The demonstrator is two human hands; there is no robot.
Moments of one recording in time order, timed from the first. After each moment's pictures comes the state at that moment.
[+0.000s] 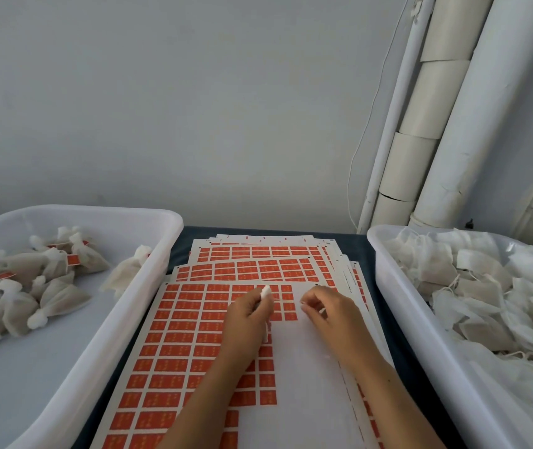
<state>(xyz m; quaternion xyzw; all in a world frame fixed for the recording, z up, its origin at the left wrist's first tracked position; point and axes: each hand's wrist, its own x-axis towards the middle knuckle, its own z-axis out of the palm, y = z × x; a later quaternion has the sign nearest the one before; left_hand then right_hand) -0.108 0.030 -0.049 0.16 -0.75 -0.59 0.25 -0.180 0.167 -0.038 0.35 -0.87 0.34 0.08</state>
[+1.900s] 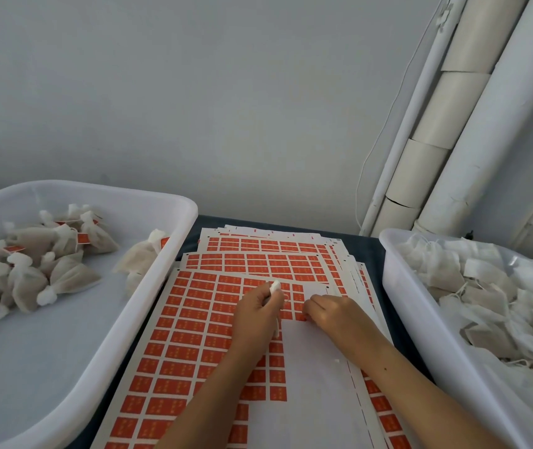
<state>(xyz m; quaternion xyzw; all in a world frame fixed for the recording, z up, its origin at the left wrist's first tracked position) -0.106 0.024 -0.053 0.18 -0.71 -0.62 0.27 -0.184 0.159 -0.029 0.52 -0.84 -0.01 0.15</state>
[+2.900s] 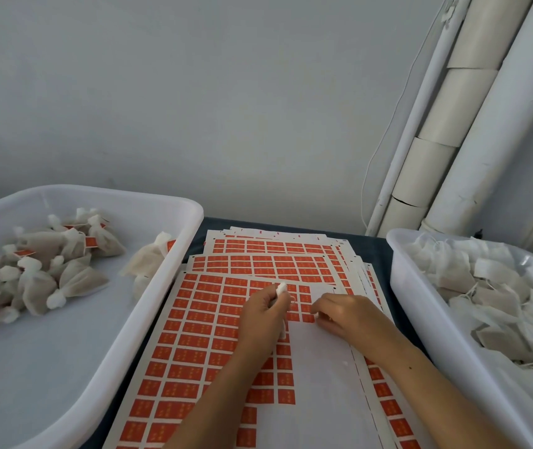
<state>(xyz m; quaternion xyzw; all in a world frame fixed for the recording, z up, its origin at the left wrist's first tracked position) -0.103 0.024 -0.049 0.19 -0.71 -0.64 0.25 -0.188 0.162 -0.022 0.50 -0.86 0.04 0.09</state>
